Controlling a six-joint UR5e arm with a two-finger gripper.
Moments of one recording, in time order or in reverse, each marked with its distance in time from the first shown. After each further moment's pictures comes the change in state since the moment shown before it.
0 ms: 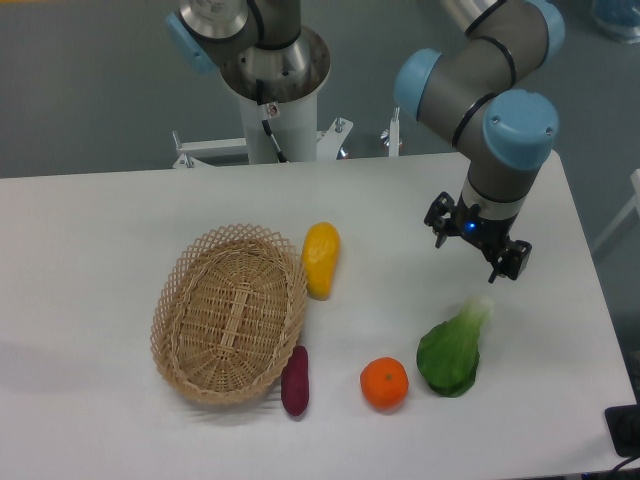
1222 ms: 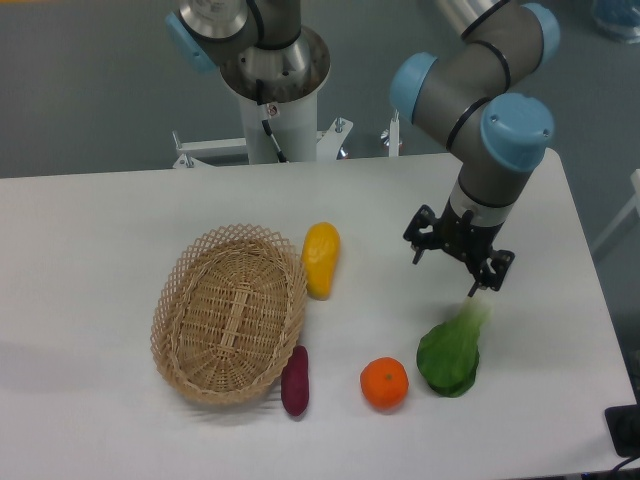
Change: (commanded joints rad) arm -0.055 -0.005 -0.028 0.032 -0.172 -0.135
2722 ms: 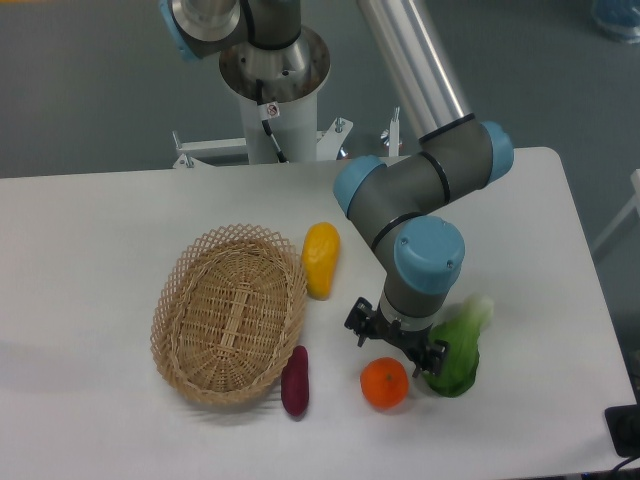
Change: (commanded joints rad) arm -0.183 -0.222 0.149 0.097 0.107 -0.269
